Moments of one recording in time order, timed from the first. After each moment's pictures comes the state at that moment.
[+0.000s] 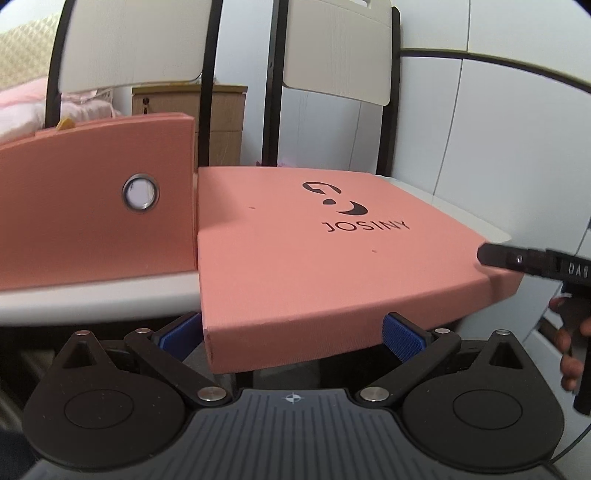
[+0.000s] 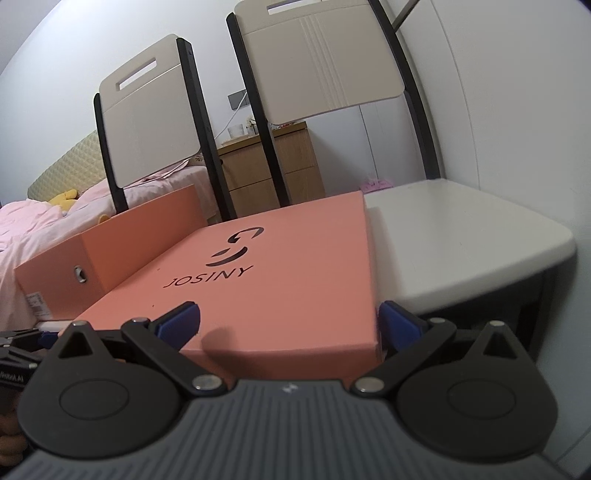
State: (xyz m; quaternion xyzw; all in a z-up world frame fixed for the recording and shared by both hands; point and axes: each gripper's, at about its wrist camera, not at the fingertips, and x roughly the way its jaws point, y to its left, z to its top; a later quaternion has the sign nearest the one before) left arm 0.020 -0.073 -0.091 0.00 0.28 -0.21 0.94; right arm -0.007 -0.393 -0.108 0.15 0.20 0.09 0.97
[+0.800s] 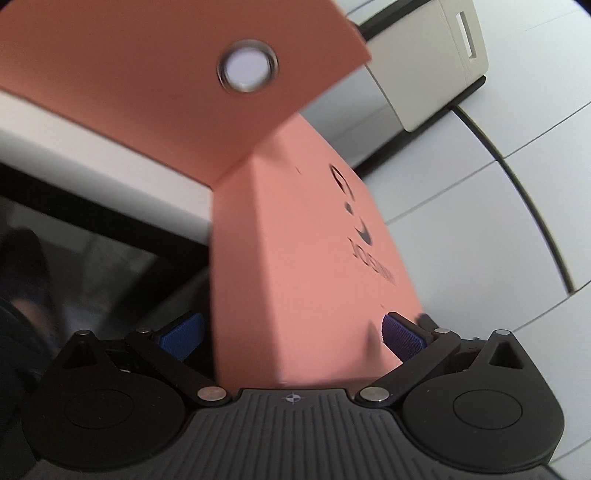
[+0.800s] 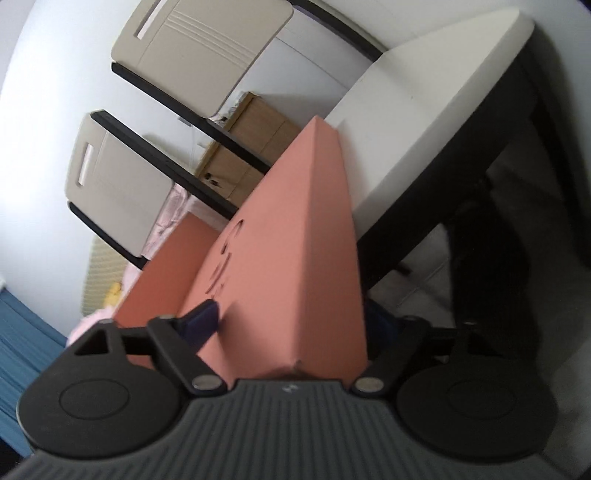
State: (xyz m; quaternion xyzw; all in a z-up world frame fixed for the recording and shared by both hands) left arm 0.105 -0.017 -0.131 -0.31 0.42 -0.31 0.79; right arm 0.015 -0.445 -0.158 0.45 0.25 0.13 0.85
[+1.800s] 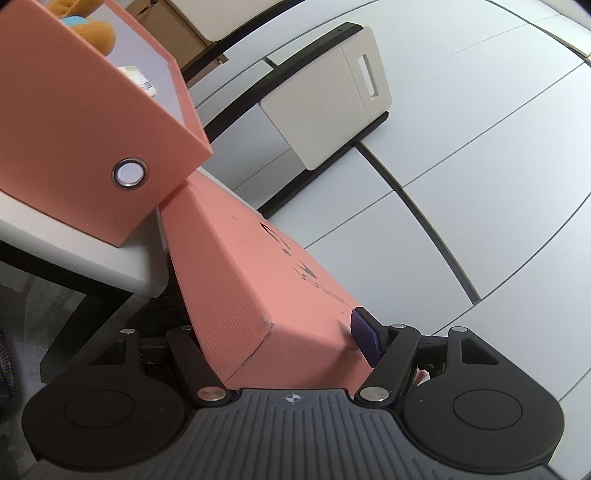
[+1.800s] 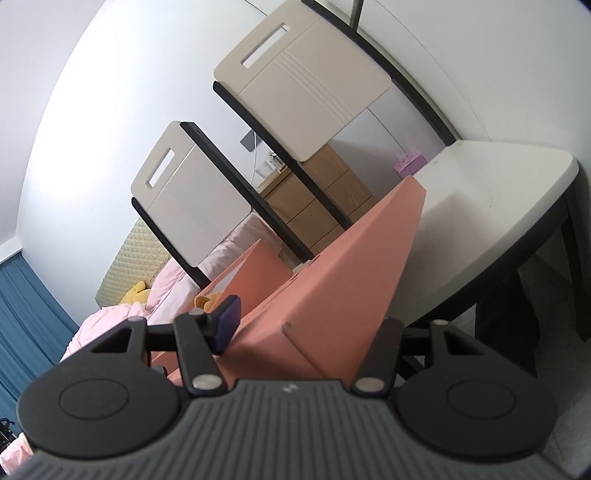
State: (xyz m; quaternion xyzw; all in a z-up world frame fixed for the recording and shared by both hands) left arm 0.061 0.020 -0.067 -0.35 0.31 -0.40 0.79; right arm -0.063 -0.414 -0.037 0.36 0.18 0.15 0.90
